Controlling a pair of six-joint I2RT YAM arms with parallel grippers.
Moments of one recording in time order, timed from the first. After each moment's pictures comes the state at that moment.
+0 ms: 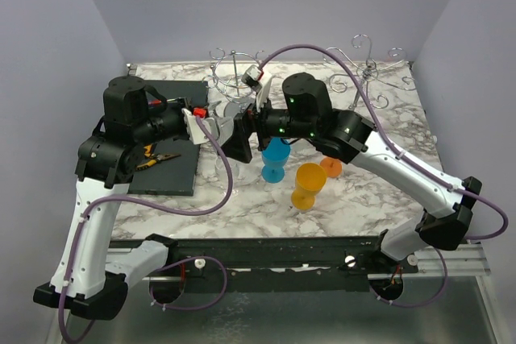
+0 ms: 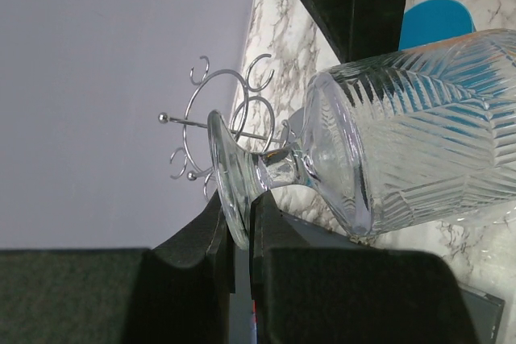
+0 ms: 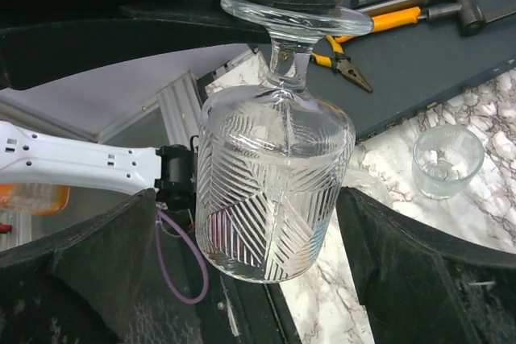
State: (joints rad) left arm -0.28 1.02 1.51 -0.88 0.63 1.10; right arm 0.99 1.50 1.69 -0.48 -0.31 0.29
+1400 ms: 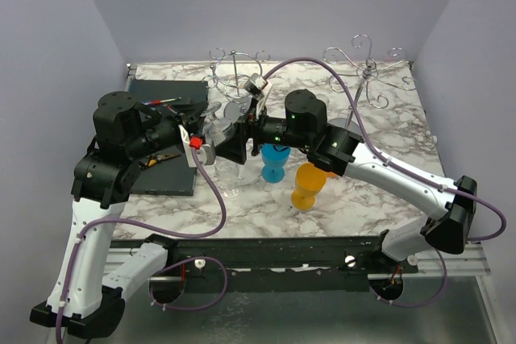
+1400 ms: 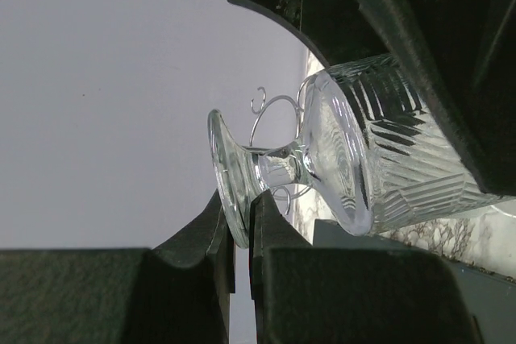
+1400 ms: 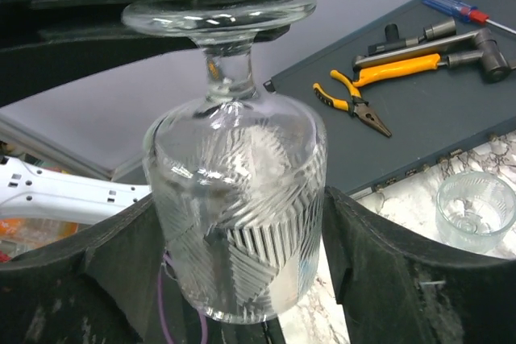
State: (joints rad) left arm -0.28 0.90 1.38 -0.74 0.68 1.29; right arm 0.99 1.46 1.41 -0.06 -0.32 0.36
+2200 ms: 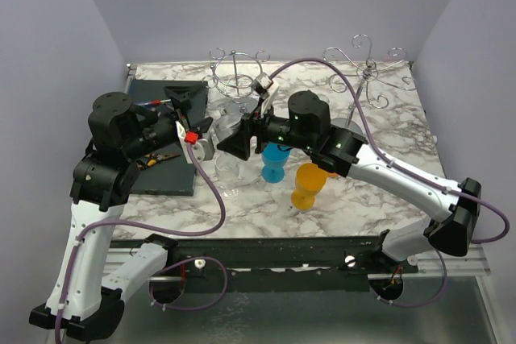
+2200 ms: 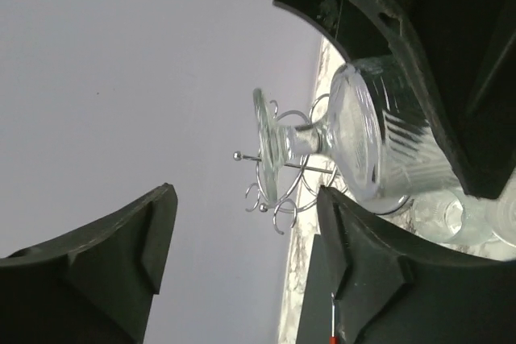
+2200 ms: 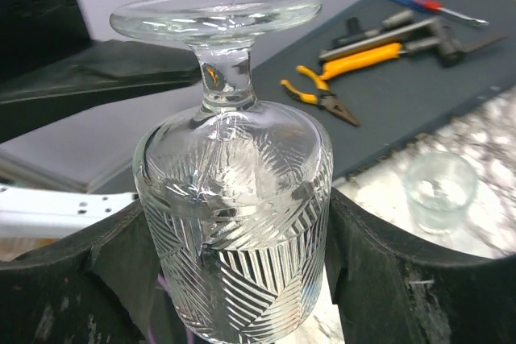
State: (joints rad) left arm -0.28 0.89 1.38 -0.67 0.69 1.20; right arm 0.98 1.45 1.39 -0.07 -0.28 0.36
